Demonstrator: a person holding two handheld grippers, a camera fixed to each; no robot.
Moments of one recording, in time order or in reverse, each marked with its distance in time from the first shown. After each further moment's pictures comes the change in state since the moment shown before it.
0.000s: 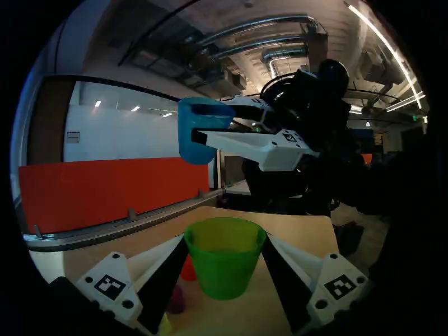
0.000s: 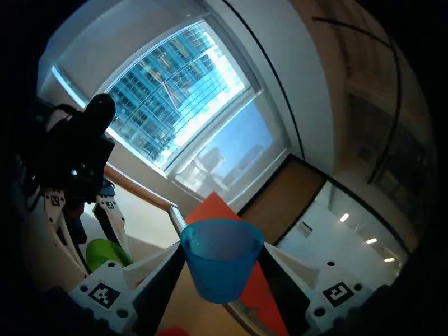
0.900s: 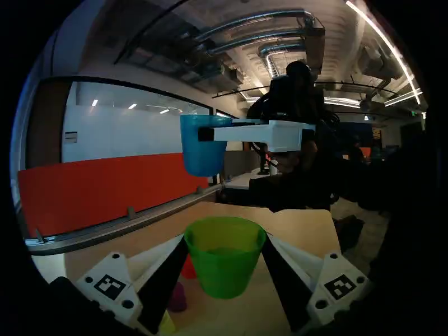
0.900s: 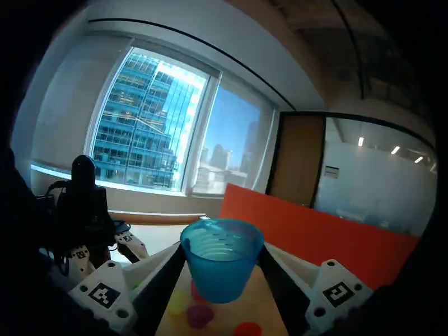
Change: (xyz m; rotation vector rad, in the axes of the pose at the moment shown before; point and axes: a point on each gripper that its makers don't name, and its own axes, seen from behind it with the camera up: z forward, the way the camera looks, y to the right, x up) left arm -0.007 0.002 -0.003 -0.009 -0.037 0.020; right arm -0.027 -0.002 -0.004 0.088 -0.030 0.475
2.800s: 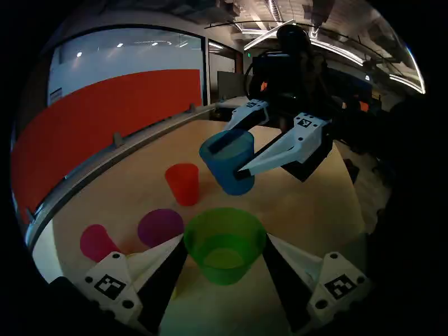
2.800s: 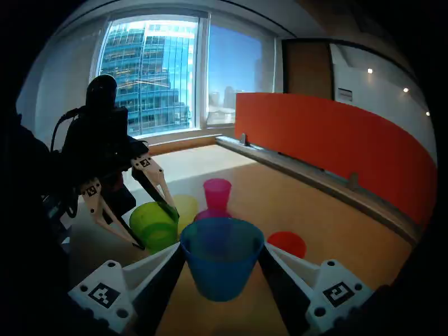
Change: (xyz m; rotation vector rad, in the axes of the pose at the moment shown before) left arm -0.162 -0.017 -0.001 -0.071 -0.471 -0.001; right arm -0.250 0.001 -0.027 0.148 -0.383 0.173
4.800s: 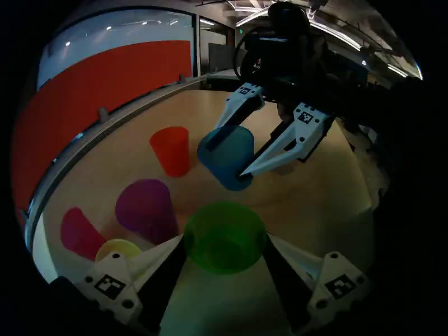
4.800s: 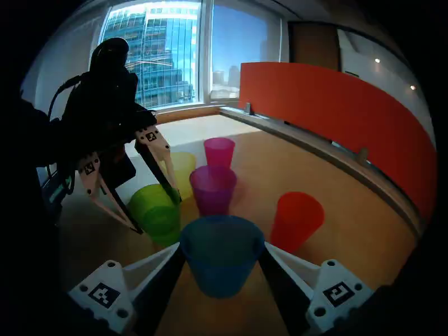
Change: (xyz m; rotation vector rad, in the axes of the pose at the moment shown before) left arm -0.053 0.000 0.030 -0.060 -0.159 0.014; right arm -0.071 0.004 0.025 0.025 -0.134 -0.012
